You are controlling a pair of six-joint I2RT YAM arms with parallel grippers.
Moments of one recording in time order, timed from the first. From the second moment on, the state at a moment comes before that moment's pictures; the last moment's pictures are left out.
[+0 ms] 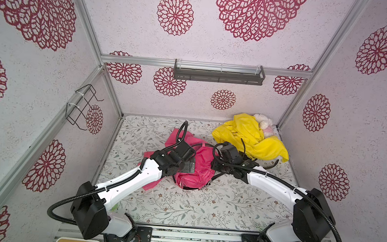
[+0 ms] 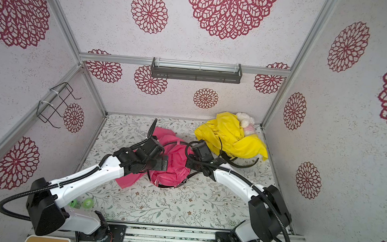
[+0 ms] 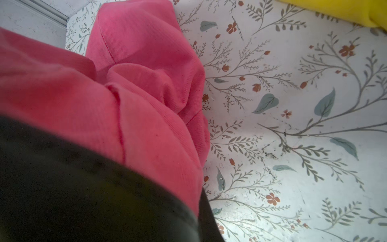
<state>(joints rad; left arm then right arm) -0.79 1.40 1.18 -0.79 -0.32 -0.70 0.67 1.46 1.00 -0.34 -0.01 0.77</state>
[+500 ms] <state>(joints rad) -0.86 1.45 1.03 -0.83 -0.49 -0.94 0.67 1.42 0.99 -0.34 -0.01 0.79</state>
